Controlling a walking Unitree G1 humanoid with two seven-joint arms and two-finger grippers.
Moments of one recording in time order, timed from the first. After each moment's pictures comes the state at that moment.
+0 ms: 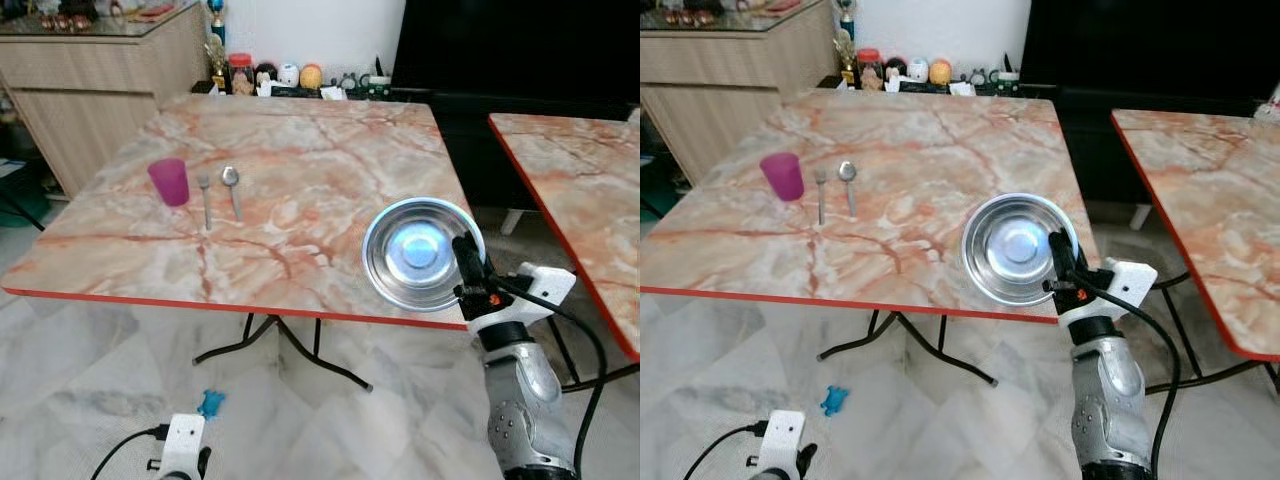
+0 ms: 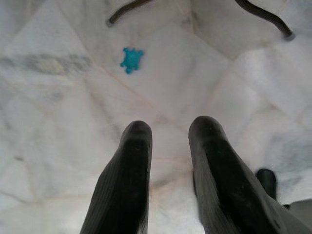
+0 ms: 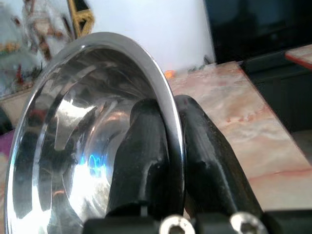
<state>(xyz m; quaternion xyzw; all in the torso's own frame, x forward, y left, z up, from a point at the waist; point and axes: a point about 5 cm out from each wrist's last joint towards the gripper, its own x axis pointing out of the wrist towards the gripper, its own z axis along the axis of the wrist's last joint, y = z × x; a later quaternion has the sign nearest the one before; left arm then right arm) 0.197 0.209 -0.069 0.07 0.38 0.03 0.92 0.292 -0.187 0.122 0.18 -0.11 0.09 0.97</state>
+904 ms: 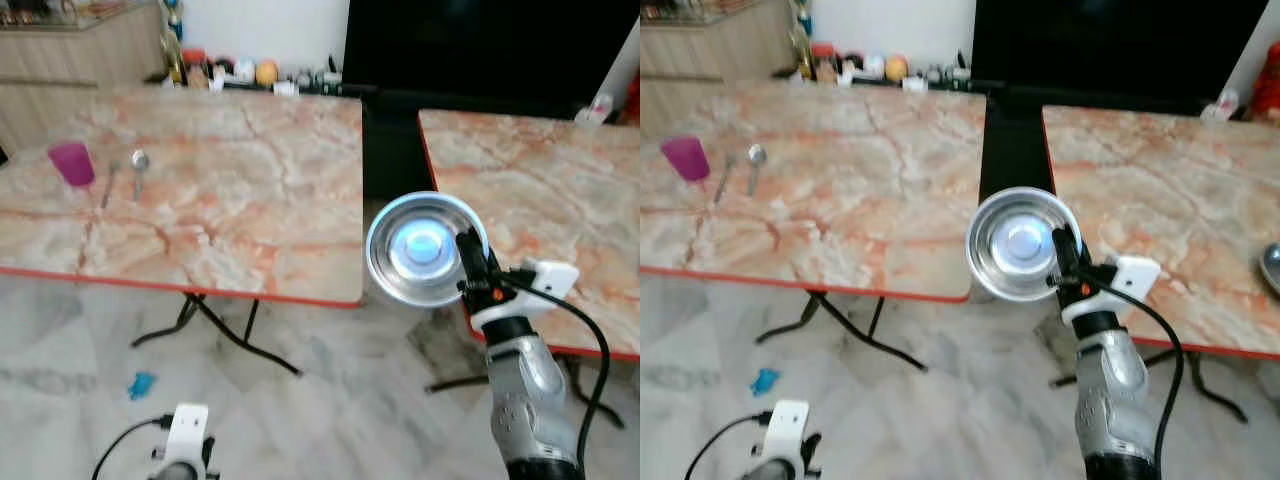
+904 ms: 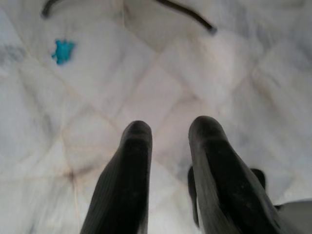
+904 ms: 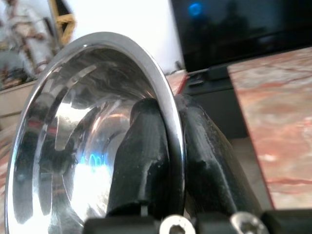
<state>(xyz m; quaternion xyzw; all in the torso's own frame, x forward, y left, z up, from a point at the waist) 0.201 0.209 -0.068 0.08 0.38 0.03 0.92 0.300 -0.180 0.127 0.17 -0.11 0.11 0.97</state>
